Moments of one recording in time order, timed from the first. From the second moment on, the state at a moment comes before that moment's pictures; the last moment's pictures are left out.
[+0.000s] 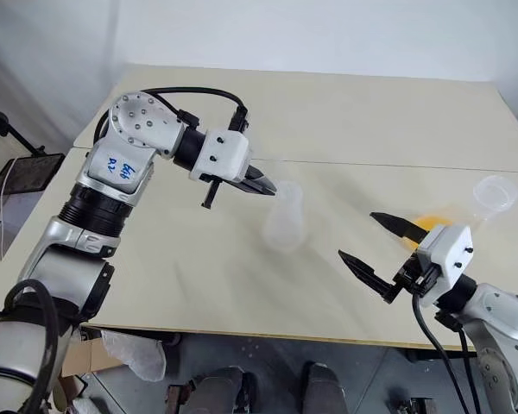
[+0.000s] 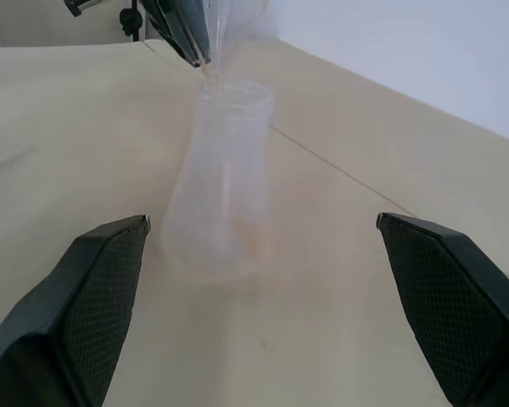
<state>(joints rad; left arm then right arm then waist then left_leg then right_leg) -1.21 0.48 -0.34 0.41 -0.03 -0.08 -1.37 0.14 -0.66 -0.37 -0.54 0.60 0.21 0.80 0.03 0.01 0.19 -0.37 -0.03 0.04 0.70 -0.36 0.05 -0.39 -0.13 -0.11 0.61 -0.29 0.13</state>
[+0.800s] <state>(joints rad) -1.03 0.42 -0.14 0.34 -0.22 0.21 -1.27 0.16 -0.59 -0.37 -0.55 0.56 0.18 0.73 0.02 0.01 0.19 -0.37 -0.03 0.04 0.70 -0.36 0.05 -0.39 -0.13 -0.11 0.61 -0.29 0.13</state>
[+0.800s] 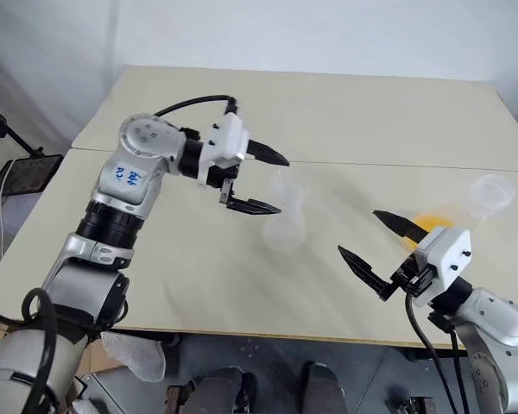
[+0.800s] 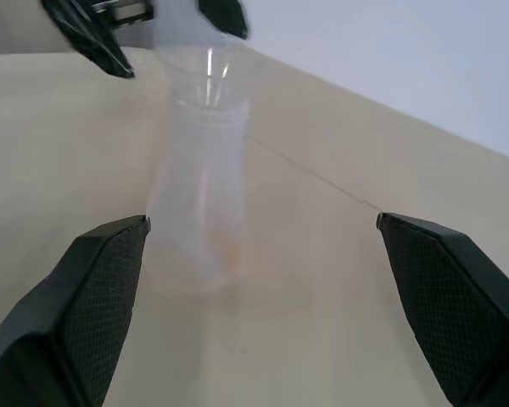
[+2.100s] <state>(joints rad) -0.33 0.47 0.13 -0.16 -0.53 0.29 -1.02 0.35 -0.51 -0.77 -0.41 0.71 0.19 0.45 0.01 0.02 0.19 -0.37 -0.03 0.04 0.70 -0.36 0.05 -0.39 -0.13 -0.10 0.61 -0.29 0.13</state>
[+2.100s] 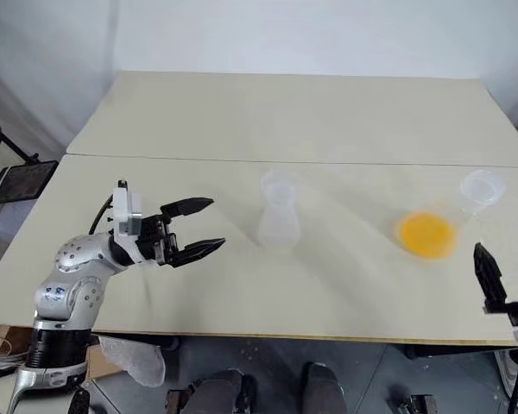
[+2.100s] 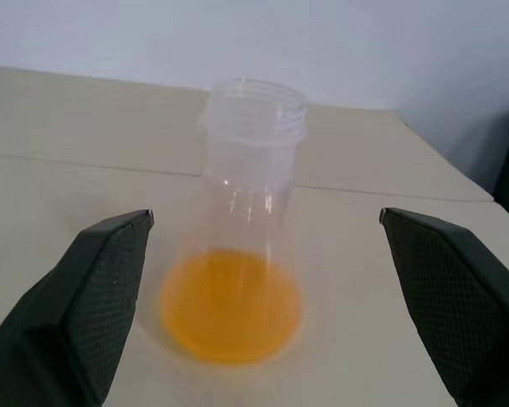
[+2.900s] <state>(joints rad) -0.26 0.49 0.12 -0.31 -0.56 0.33 -0.93 -0.12 -0.60 -0.61 -0.05 0.67 0.30 0.47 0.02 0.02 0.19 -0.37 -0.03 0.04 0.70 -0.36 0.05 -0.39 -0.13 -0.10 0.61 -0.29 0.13</state>
